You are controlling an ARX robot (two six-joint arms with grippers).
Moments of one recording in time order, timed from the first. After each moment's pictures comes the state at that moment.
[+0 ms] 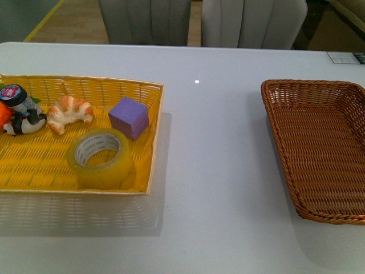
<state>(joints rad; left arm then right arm) 0.00 0.02 0.01 0.00 0.00 -0.01 0.00 0.01 0.02 0.00 0.00 -0.01</state>
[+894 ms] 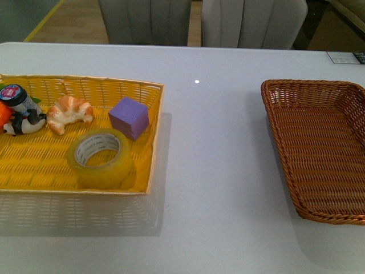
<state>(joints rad) 0.00 0.02 0.01 0.00 0.00 -0.01 0.00 0.01 0.02 0.00 0.00 -0.01</state>
